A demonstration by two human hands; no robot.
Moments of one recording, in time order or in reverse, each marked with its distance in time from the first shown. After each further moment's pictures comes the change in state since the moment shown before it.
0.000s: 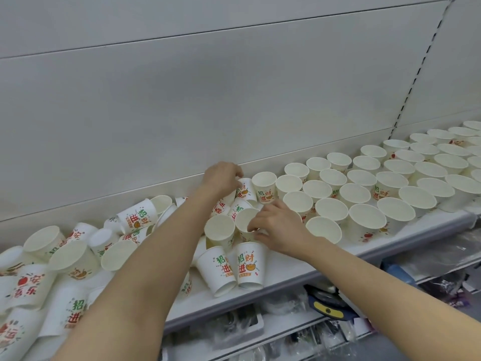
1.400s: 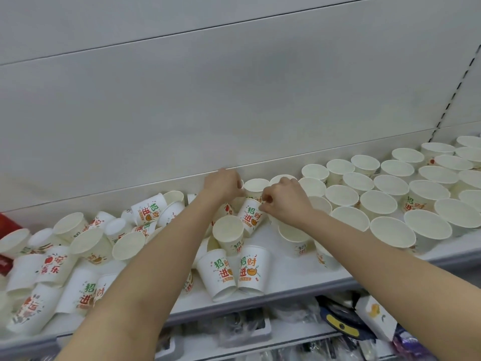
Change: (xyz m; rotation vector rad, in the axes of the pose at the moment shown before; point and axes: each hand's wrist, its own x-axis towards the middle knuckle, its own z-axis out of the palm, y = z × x) left_hand -0.021 0.000 0.000 0.112 -0.075 -0.218; right_hand 0.062 0.044 0.002 0.006 -0.067 0.256
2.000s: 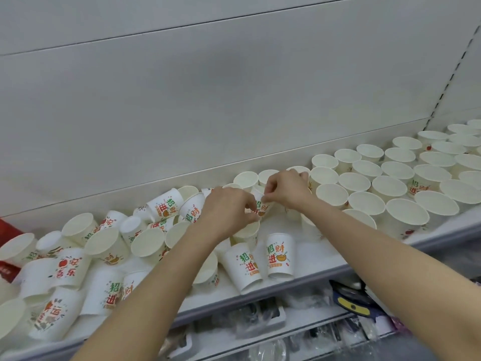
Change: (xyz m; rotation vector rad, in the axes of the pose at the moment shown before) left_hand -0.118 -0.028 -0.030 -0.032 0.072 0.288; right_hand 0.011 -0.049 -0.002 0.194 -0.065 0.321
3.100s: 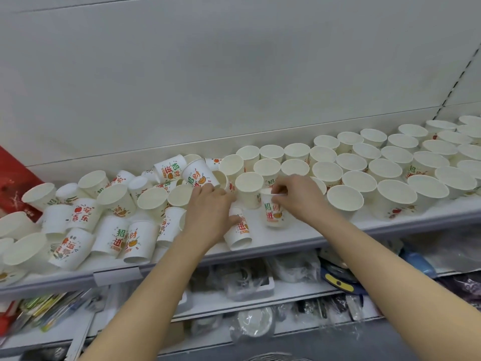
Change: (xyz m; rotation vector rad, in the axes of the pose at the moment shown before) left_hand -0.080 0.019 0.031 0.154 -0.006 -0.223; right_hand -0.103 0.006 -0.014 0.050 -0.071 -0.086
